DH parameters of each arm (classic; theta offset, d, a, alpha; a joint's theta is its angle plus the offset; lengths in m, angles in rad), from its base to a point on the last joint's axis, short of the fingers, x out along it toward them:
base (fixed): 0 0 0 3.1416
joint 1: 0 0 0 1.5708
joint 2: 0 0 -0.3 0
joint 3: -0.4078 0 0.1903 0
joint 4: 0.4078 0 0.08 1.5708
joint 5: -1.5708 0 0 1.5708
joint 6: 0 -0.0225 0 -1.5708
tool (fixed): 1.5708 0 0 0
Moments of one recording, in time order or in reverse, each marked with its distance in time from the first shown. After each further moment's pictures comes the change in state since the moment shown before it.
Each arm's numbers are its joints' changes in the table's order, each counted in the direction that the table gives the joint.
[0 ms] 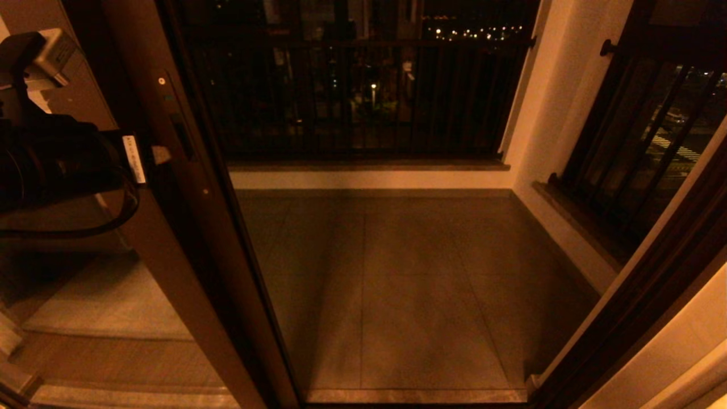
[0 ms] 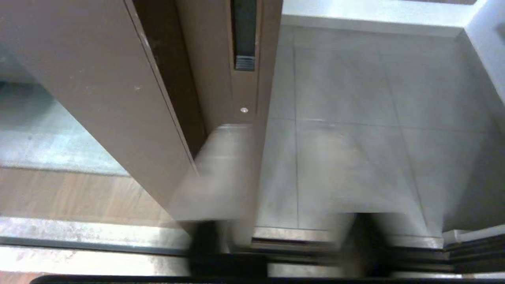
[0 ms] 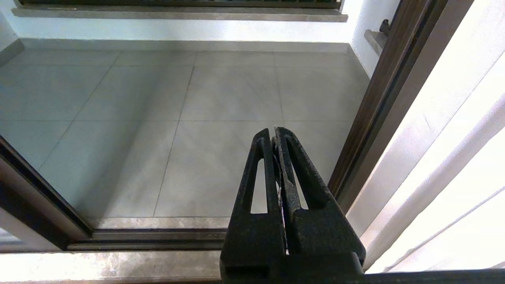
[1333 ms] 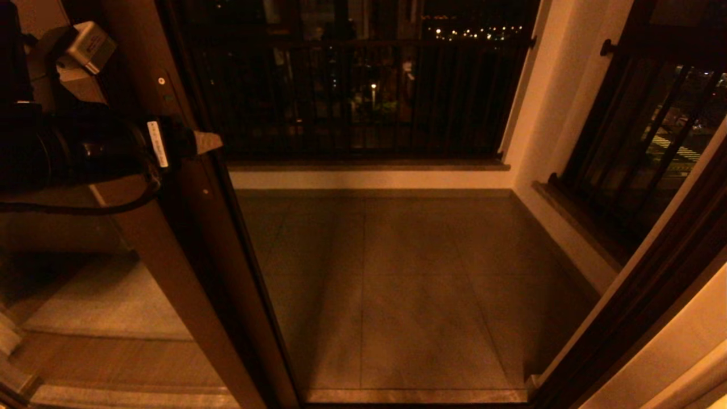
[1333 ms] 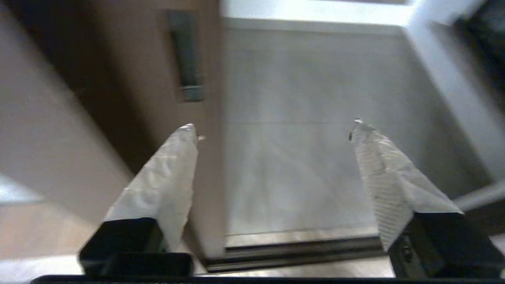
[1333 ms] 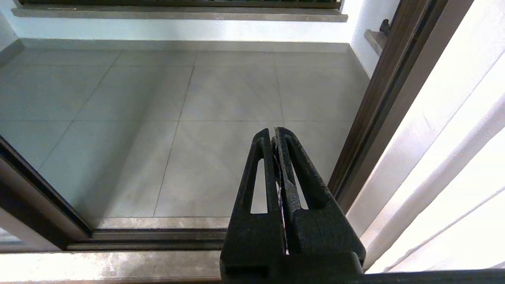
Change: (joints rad) left arm -0.058 0.085 -0.064 -0.046 -0.242 0.001; right arm 0.000 0.000 0.000 0.000 0.000 0.000
